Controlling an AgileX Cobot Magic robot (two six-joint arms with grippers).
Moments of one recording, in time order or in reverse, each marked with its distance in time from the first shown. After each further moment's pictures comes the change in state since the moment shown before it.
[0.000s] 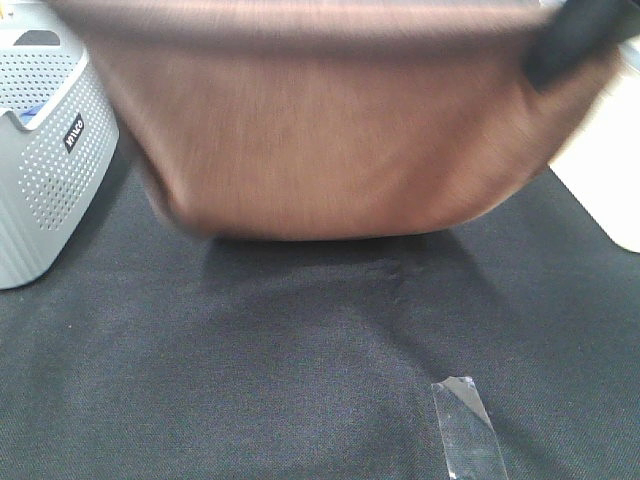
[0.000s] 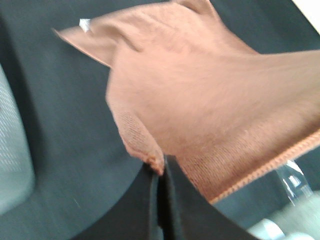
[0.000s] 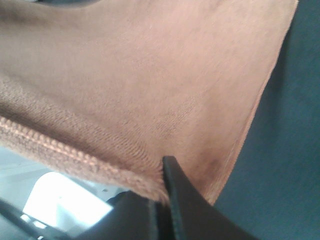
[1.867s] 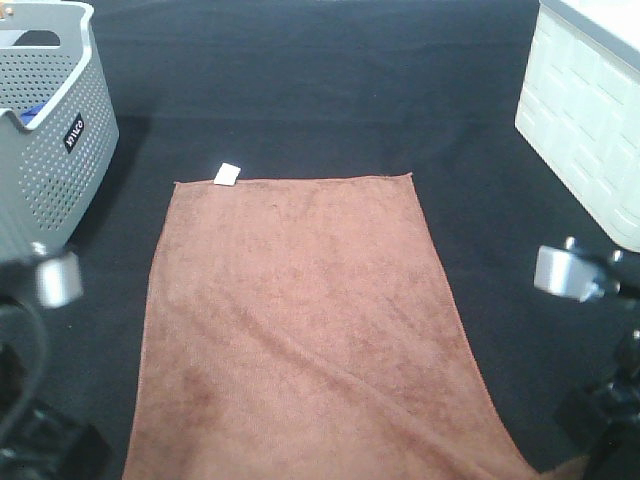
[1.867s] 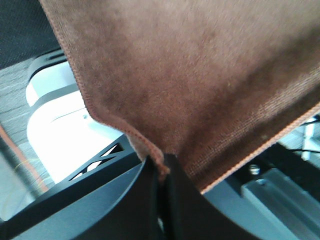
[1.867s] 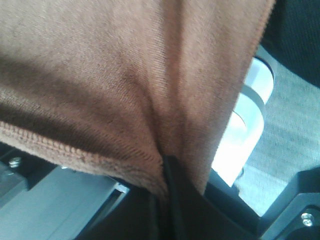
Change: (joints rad) left arm -0.150 -0.002 0.760 -0.372 -0.112 -0.039; right arm 0.001 -0.015 0.750 0.152 -0.084 -0.053
